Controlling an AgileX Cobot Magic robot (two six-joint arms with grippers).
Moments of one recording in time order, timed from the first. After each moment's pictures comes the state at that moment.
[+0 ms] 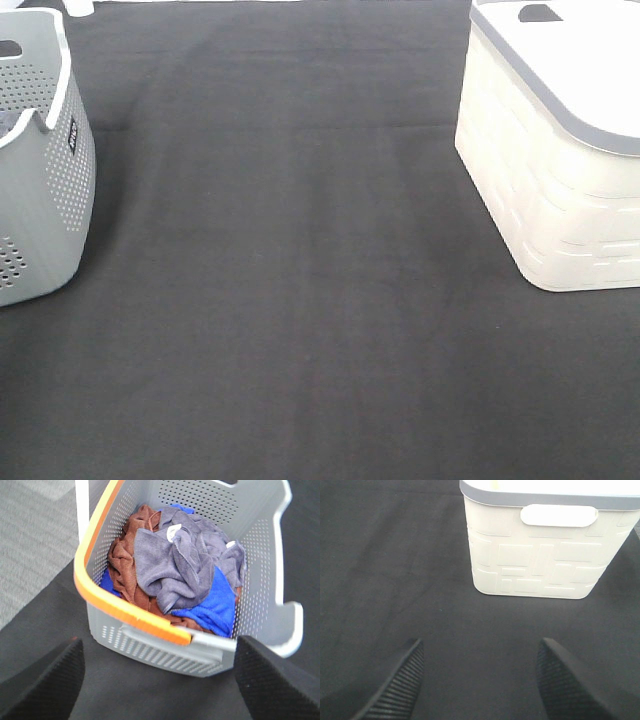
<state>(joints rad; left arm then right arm) 0.03 0.83 -0.80 0.31 0.74 -0.71 0.04 0.00 -0.50 0.02 1.05 -0.06</state>
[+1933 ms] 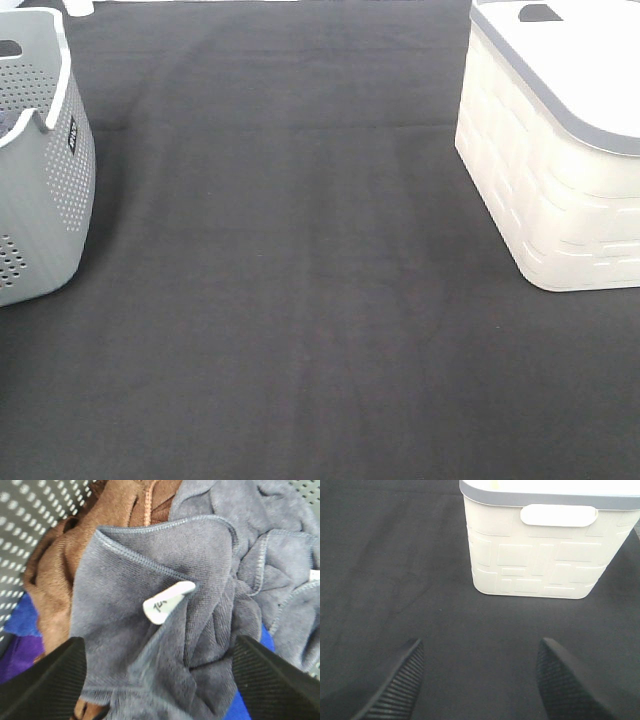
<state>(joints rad) 0.17 1.93 -1.51 0.13 0.79 -0.74 0.04 0.00 -0.50 0.02 1.05 -0.06</state>
